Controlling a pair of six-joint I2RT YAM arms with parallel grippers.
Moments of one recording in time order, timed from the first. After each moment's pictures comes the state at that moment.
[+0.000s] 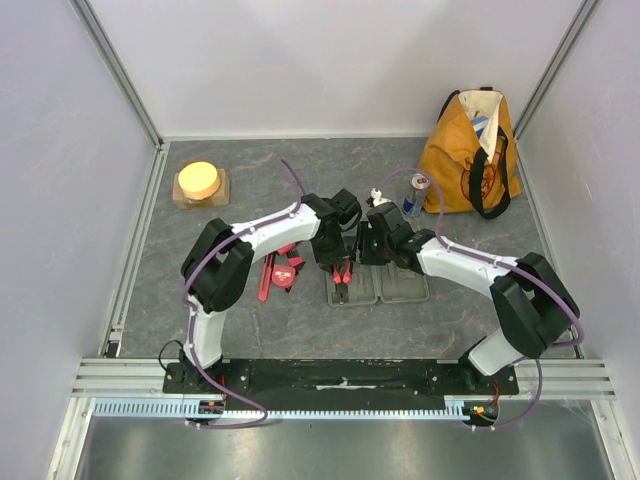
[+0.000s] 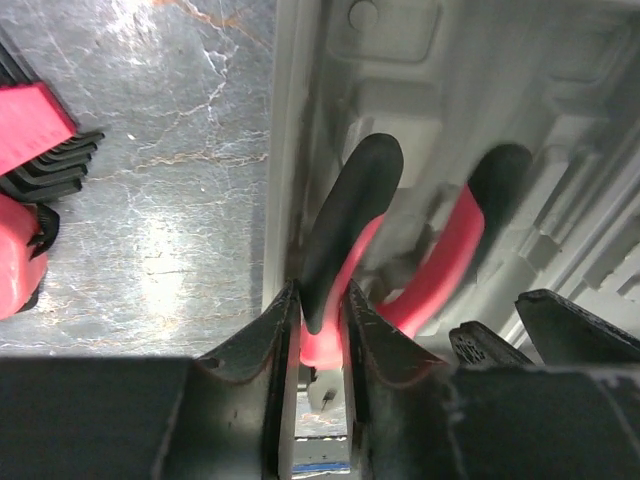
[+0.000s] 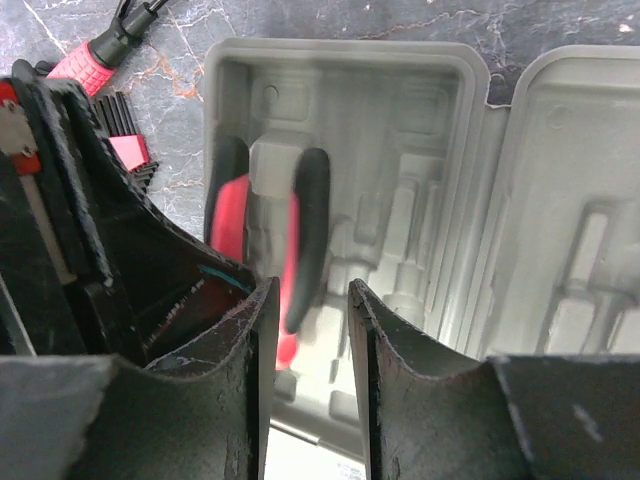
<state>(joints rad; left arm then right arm) -0.78 2.00 1.53 -0.89 -0.05 -0.99 0.64 1.54 0.89 -0.18 -0.01 0.61</state>
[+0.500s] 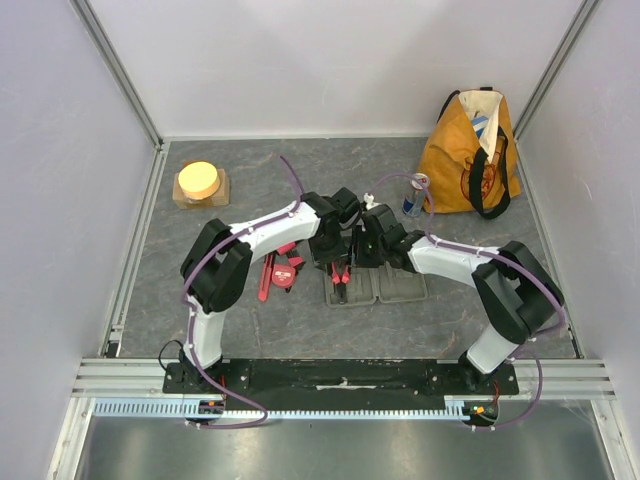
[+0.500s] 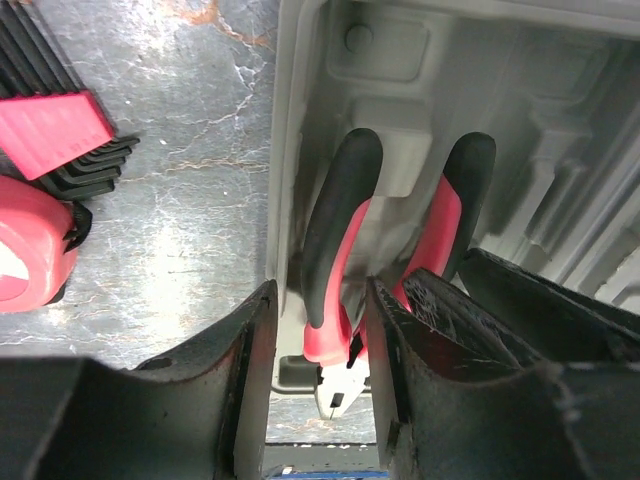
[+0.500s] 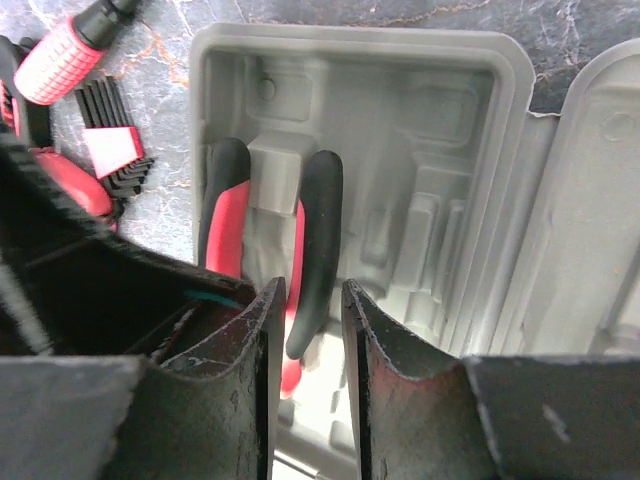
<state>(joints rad) -0.79 2.00 1.55 -0.92 -0.09 -1.00 0.64 1.64 0.89 -0.10 -0.09 0.61</state>
